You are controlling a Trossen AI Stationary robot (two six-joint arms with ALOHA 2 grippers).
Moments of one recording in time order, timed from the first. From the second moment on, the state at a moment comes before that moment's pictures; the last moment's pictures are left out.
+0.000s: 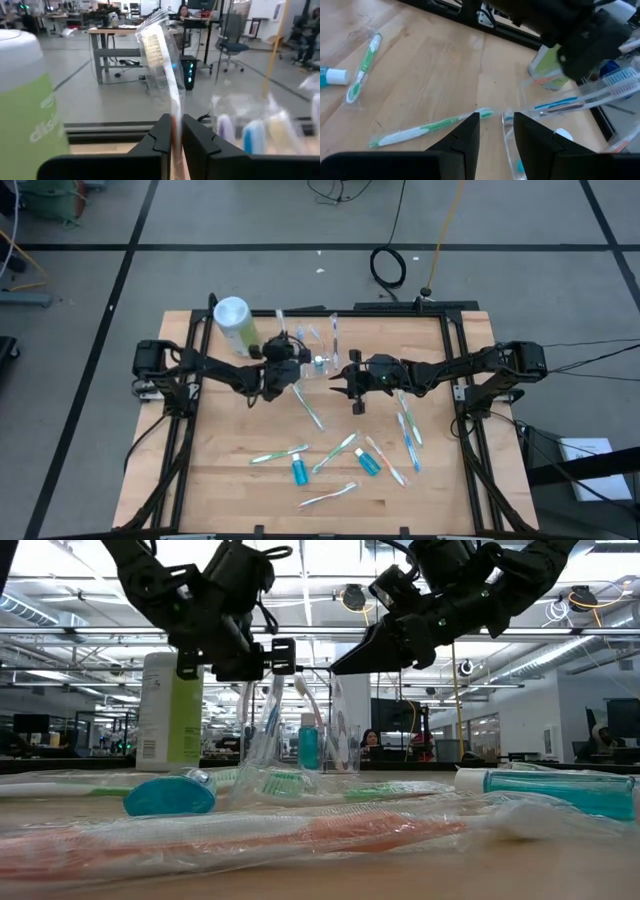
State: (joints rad) left arm 0.08 1.72 0.79 0.52 -1.32 -0.49; right arm -0.10 1.54 0.72 0.47 -0.03 -0.36
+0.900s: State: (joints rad) left arm 0.12 1.72 0.79 0.47 -1.02 -0.46; right arm -0.10 1.54 0.72 0.48 -0.03 -0.41
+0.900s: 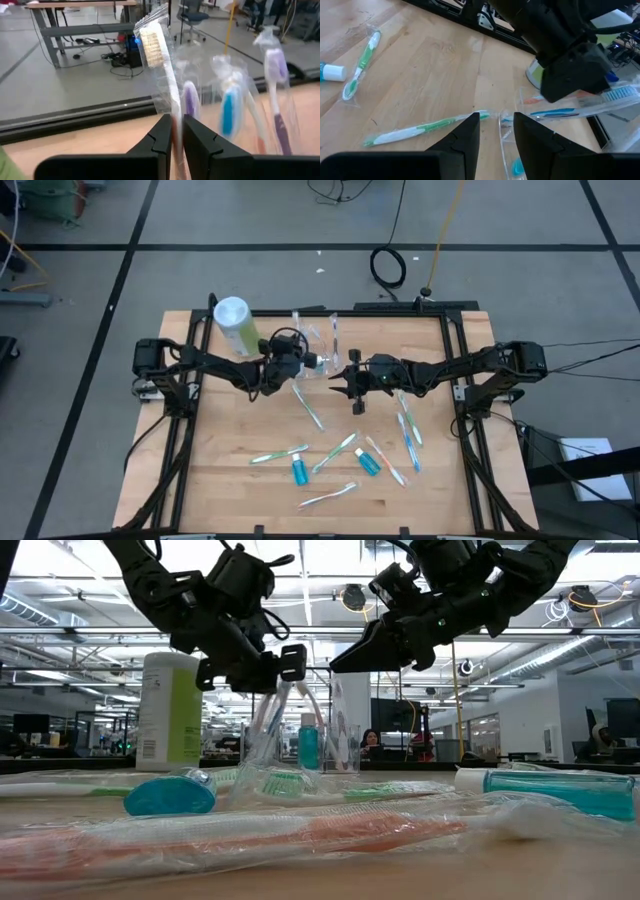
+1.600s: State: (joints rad) left arm 0.12 1.71 0.79 0.51 -0.99 -0.30; right arm -0.10 1.54 0.72 0.46 -0.03 -0.41
